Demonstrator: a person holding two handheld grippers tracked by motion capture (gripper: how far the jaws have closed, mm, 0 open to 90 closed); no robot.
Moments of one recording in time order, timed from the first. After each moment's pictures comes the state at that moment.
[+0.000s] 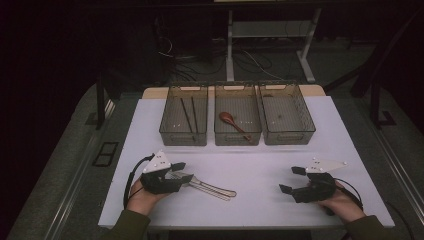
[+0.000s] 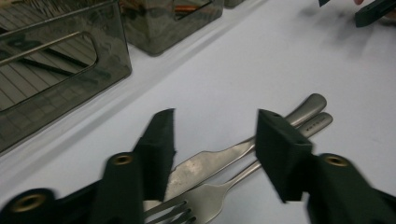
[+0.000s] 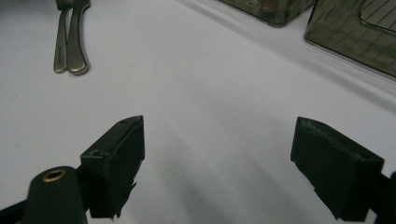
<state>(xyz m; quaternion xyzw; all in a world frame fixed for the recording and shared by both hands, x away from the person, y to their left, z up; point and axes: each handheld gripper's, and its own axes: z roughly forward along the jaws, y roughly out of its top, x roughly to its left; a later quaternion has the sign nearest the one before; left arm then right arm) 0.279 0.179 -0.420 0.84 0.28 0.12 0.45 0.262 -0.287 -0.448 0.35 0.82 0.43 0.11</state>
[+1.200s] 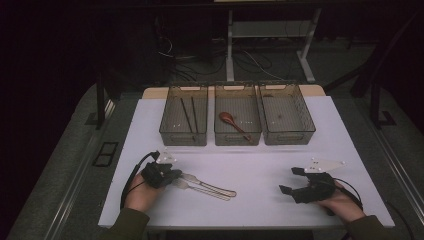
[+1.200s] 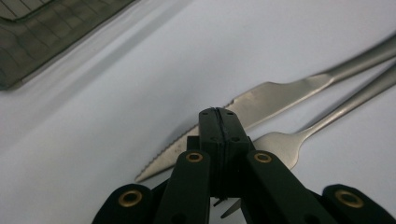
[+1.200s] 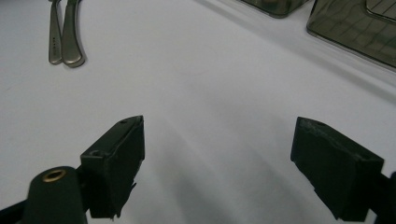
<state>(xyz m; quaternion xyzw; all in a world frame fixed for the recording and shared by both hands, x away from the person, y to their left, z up) 0.300 0.181 -0.430 0.89 0.32 0.12 0.29 0.263 -0.286 -0.449 0.35 0.83 0.42 0.11</state>
